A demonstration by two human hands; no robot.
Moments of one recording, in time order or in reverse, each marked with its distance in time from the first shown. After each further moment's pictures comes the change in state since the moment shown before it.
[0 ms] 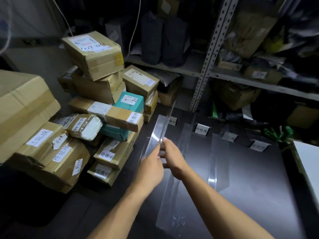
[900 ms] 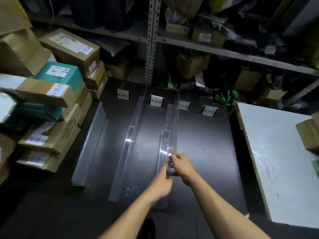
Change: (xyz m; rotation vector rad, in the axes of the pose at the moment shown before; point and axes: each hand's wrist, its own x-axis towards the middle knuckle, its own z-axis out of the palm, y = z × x) left_hand -0.070 0.017 0.247 -0.325 -0.677 -0.125; right_hand -0.090 0.126 -0.201 -0.146 0.353 0.275
